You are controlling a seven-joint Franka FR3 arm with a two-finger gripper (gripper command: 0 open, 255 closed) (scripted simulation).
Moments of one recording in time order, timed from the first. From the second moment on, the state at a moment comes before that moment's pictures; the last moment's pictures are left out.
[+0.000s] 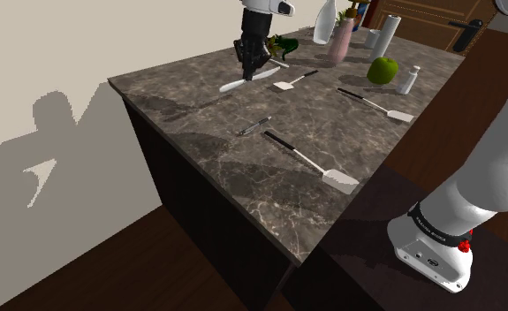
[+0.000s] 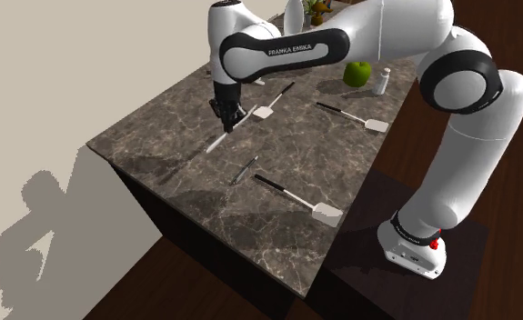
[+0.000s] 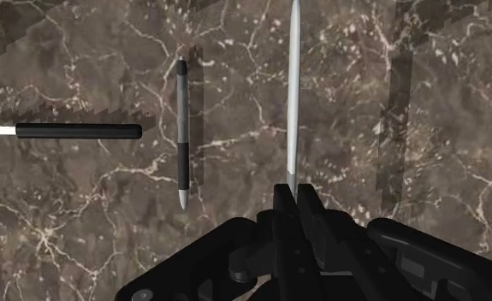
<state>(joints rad) -0.14 0.25 0.45 -1.63 0.05 1.87 1.77</state>
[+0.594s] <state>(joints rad) -0.28 0.00 0.37 -1.92 0.16 1.90 1.53</state>
